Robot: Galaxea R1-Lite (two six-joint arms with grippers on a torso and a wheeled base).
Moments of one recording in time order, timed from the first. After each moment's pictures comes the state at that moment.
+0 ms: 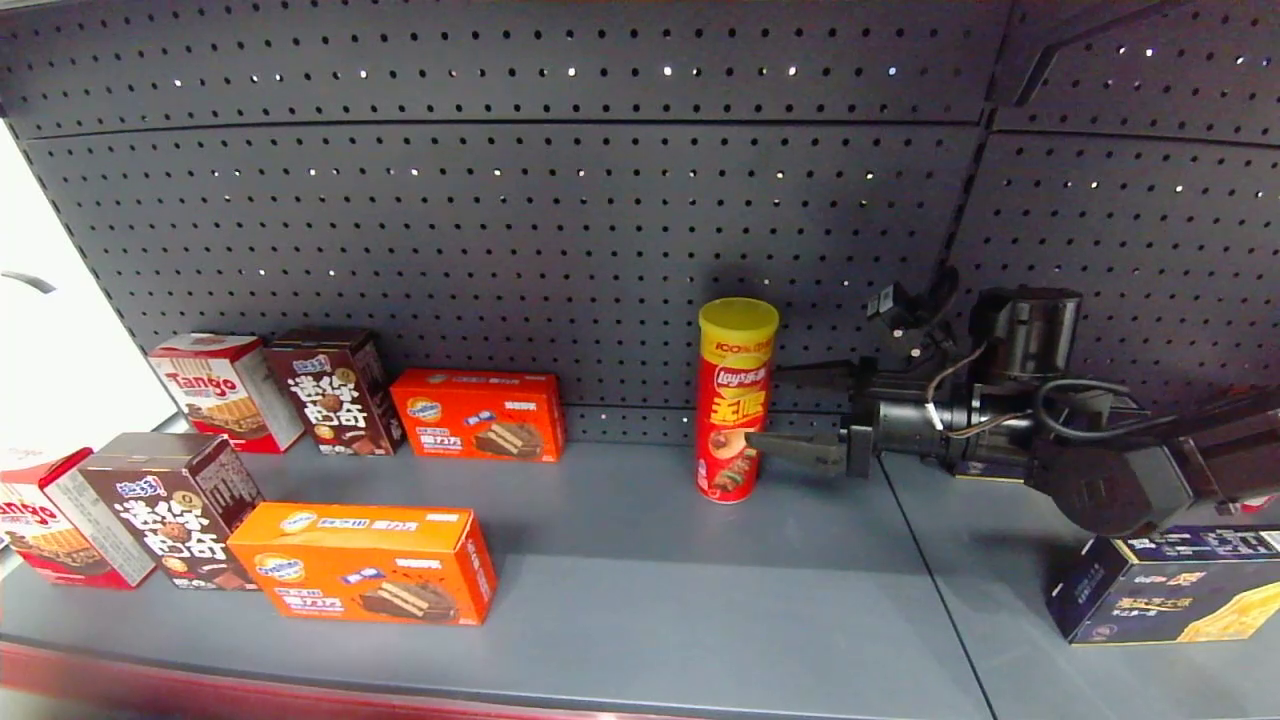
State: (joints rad) left arm -0.01 0.09 -0.37 0.41 0.00 0.07; right arm 0.36 1.92 -1.03 -0.73 0.80 -0.23
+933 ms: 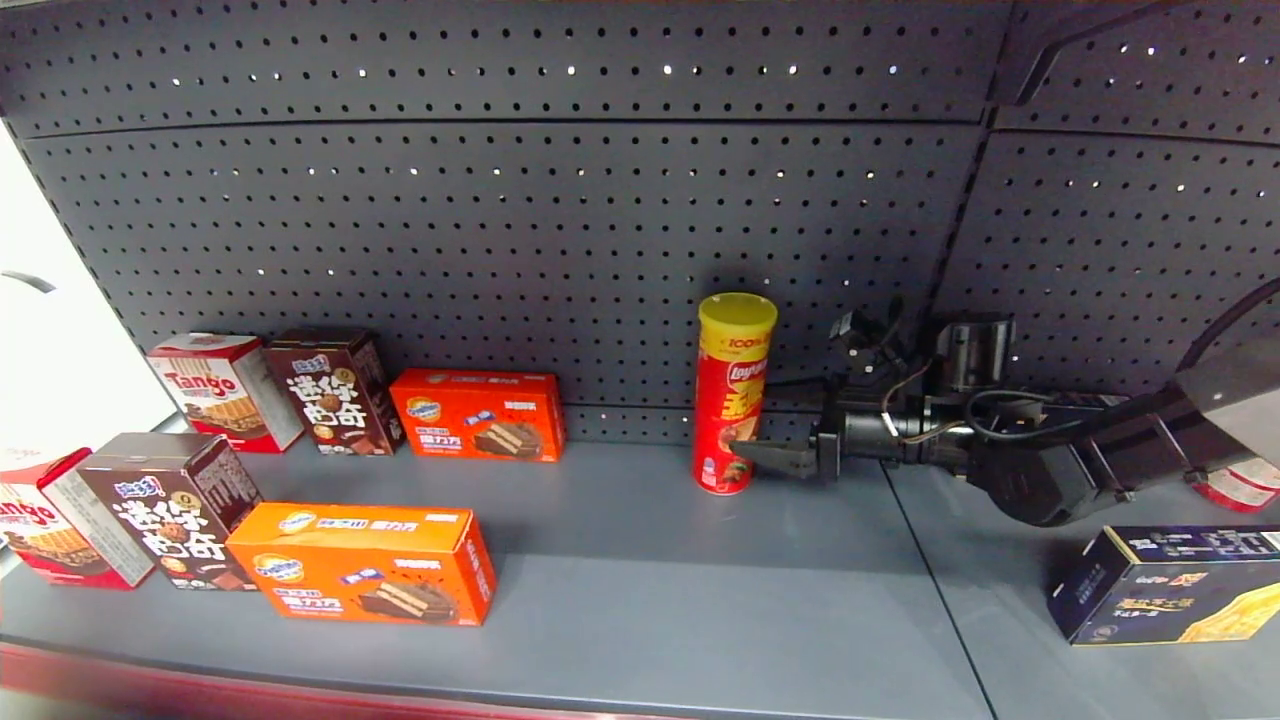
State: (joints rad) left arm 0.00 0.09 -0.36 0.41 0.00 0.07; right arm 0.34 2.07 -1.13 -0.73 0.81 -0.23
